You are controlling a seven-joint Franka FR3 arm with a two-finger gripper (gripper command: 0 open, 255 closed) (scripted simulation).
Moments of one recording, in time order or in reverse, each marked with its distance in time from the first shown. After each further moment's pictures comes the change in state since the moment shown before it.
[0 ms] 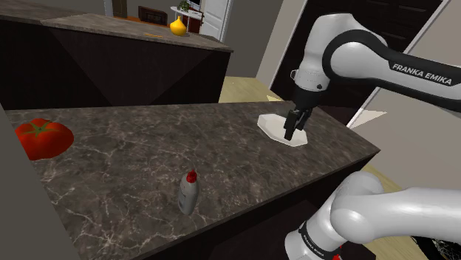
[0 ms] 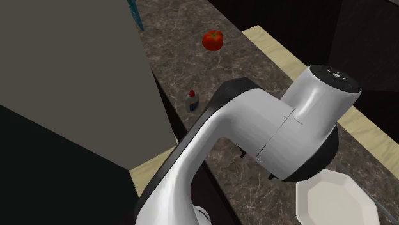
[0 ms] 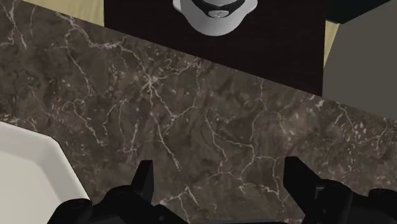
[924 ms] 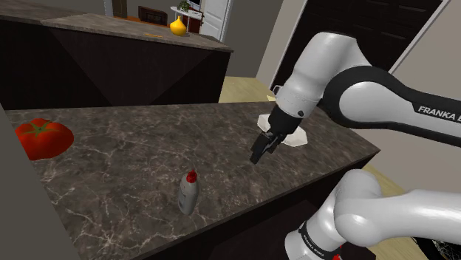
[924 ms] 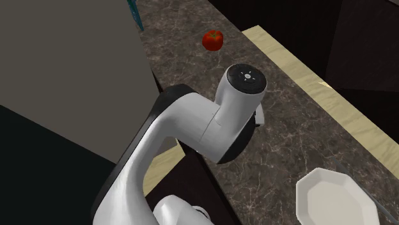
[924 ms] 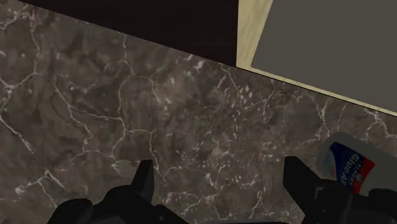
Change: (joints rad) arm 0.131 -0.104 0.205 -0.181 0.307 0.312 0.240
